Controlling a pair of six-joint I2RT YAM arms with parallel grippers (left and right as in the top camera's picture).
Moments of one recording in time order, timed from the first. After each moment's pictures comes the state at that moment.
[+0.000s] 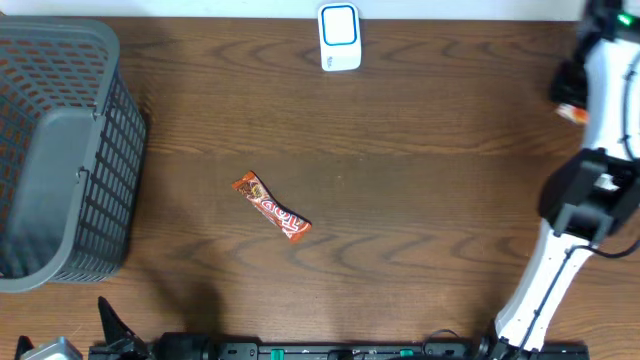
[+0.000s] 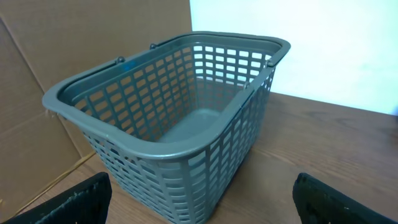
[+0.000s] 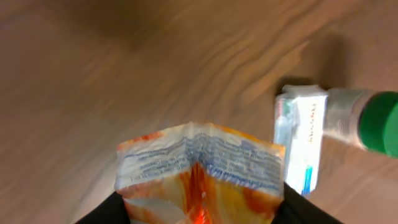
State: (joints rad) left arm -0.02 0.03 1.04 -1.18 -0.50 -0.03; right arm -0.31 2.41 2.39 -1.36 0.36 0.28
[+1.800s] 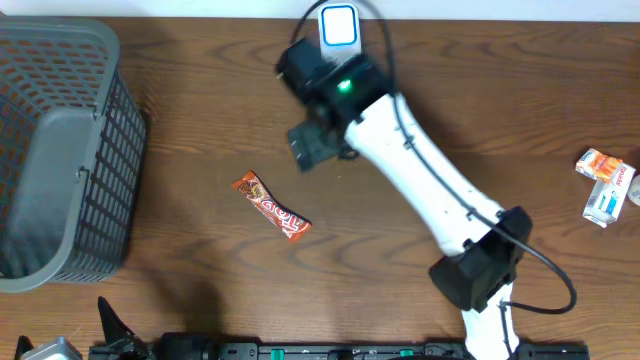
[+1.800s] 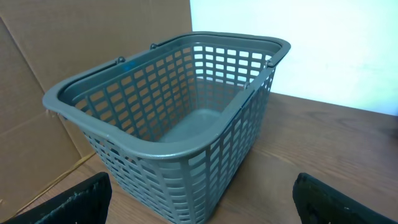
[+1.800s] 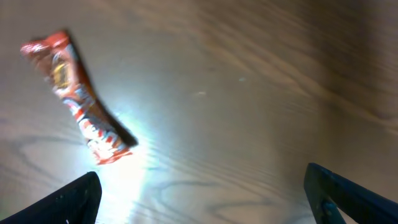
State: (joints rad) left arm -0.02 0.03 1.04 -1.18 -0.50 -0.03; right arm 0.73 2.10 2.23 -1.50 0.15 0.30
